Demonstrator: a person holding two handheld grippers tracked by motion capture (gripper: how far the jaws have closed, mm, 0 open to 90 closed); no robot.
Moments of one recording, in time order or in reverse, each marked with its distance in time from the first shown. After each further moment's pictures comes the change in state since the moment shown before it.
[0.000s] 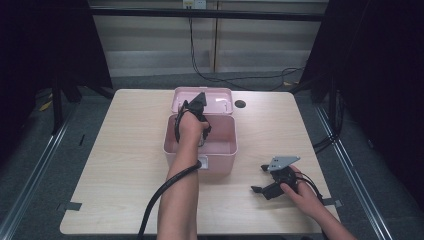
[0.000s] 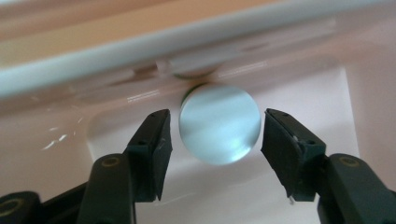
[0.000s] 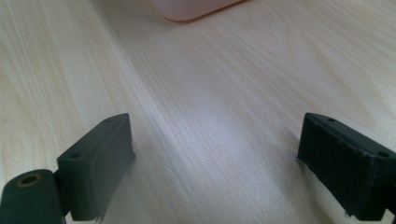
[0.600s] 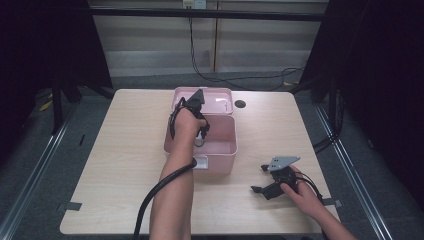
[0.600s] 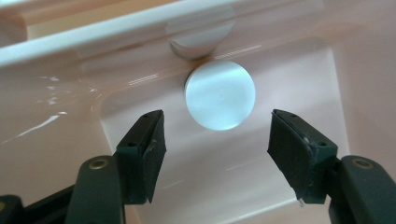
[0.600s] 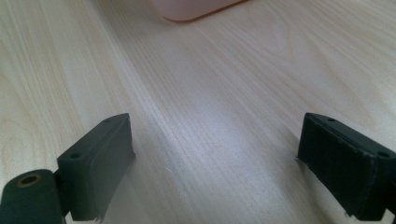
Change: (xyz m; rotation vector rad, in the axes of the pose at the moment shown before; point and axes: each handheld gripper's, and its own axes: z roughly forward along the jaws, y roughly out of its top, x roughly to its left) left arm 0.003 -0.005 -0.020 0.024 -0.014 0.026; right arm 0.000 0.000 0.000 0.000 0.000 -0.001
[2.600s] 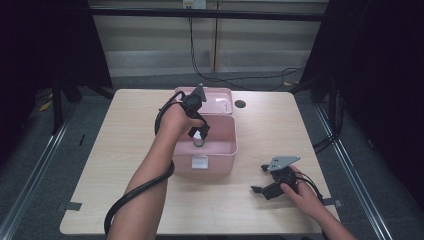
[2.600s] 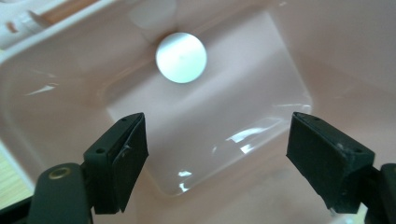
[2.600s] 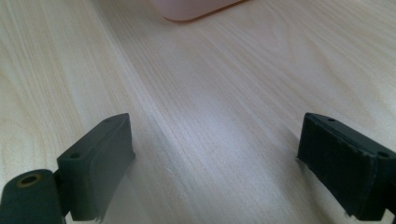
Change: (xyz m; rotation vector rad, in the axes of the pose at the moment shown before) left arm -0.007 -0.028 -0.054 -0.030 -0.060 0.246; right arm 0.000 0.000 0.000 0.000 -0.001 0.001
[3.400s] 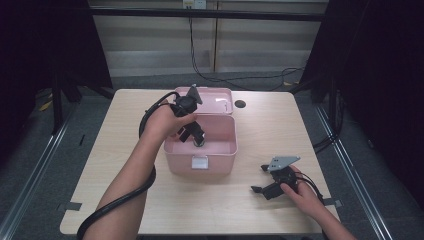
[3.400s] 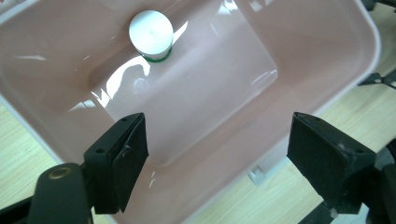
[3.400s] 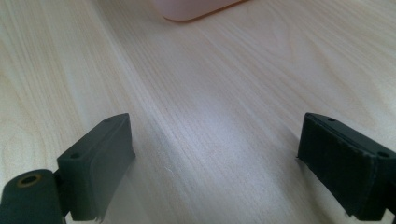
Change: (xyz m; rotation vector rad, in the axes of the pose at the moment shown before) left arm -0.006 -0.032 -0.035 -0.025 -0.069 0.101; right arm 0.000 0.000 0.000 0.000 0.000 0.000
